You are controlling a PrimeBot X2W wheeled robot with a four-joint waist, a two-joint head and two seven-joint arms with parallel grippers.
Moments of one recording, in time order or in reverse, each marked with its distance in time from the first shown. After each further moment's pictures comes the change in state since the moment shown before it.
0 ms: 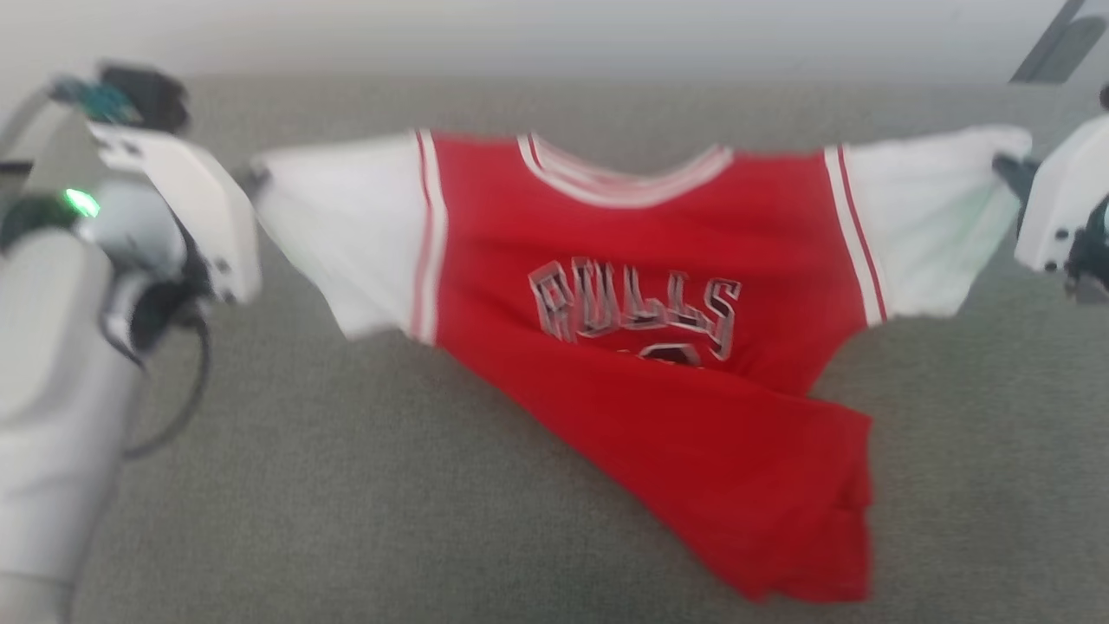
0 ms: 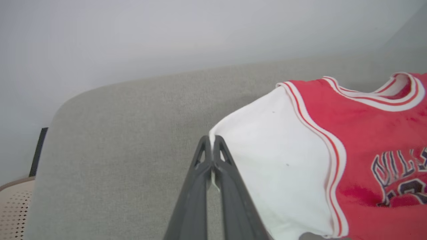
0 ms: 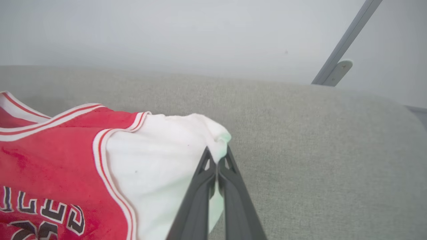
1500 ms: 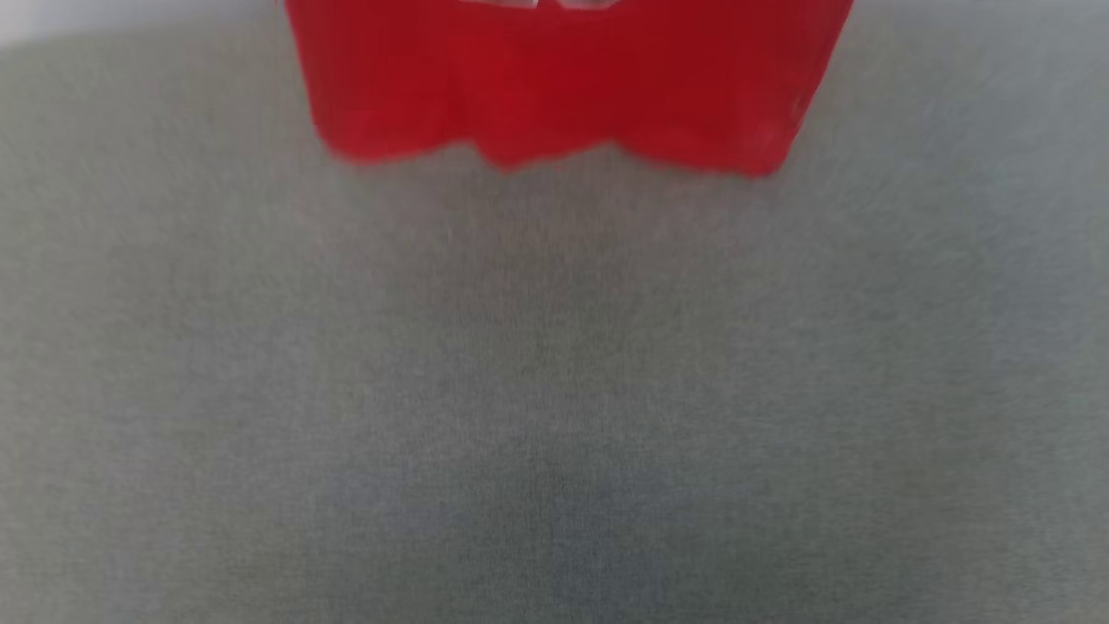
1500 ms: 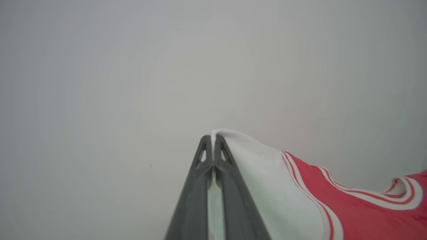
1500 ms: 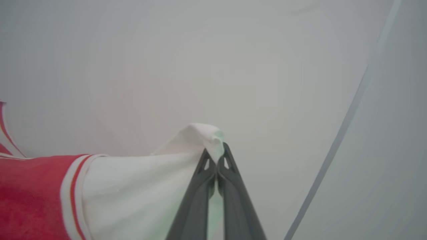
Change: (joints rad) left arm -0.868 -0.044 -0.014 0.383 0.127 -0.044 -0.435; right arm -0.706 0.093 0.123 0.264 -0.324 0.000 -0.701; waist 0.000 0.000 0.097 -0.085
